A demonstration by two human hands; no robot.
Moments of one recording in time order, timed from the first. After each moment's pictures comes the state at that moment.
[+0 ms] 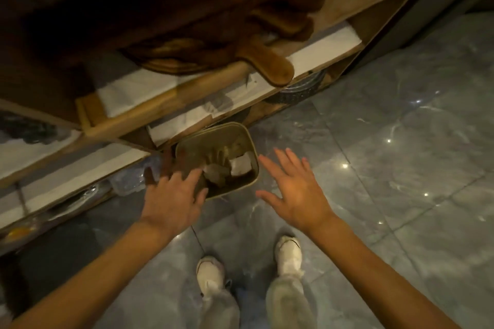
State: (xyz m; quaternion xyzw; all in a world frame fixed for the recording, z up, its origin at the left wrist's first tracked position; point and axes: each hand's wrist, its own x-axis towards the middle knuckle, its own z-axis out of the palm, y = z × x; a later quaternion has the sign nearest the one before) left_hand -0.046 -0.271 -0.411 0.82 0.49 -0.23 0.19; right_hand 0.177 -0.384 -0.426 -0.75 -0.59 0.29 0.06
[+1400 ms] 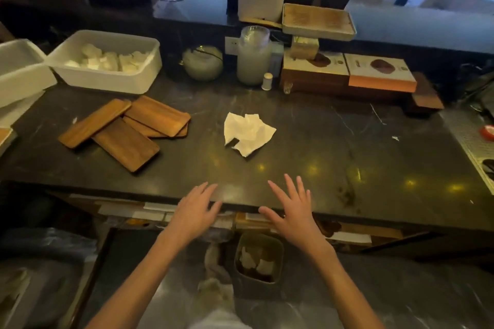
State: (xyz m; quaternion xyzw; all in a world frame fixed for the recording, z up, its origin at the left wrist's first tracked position) left_hand -0.180 -0.225 0.053 0.67 0.68 0.07 0.28; right_hand 0.079 -0.218 0.047 -0.62 -0.74 0.24 0.09
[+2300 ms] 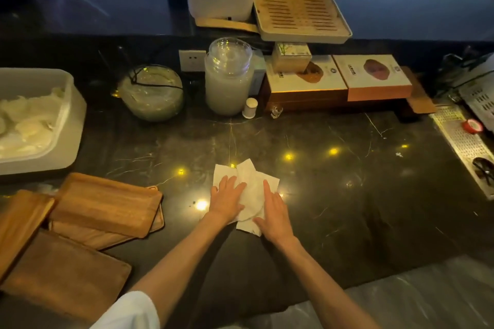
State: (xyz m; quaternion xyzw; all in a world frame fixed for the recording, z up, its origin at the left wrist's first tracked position) left_hand -0.162 0.126 -0.069 0.80 0.53 -0.09 0.28; right_hand -0.016 0.046 -0.061 -0.76 -0.59 0.27 0.05
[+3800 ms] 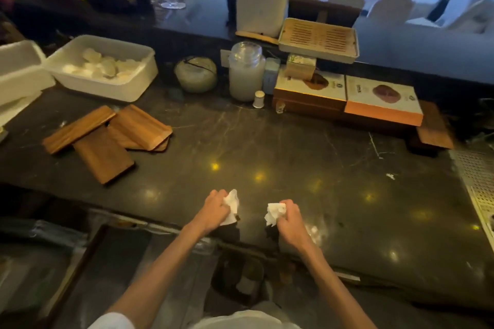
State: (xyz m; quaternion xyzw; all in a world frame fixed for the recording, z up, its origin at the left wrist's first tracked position) left_hand -0.049 -0.117 0.017 0.55 0.70 0.16 0.42; right_hand 0.188 -0.099 -0.006 -0.62 -0.61 0.46 0.18
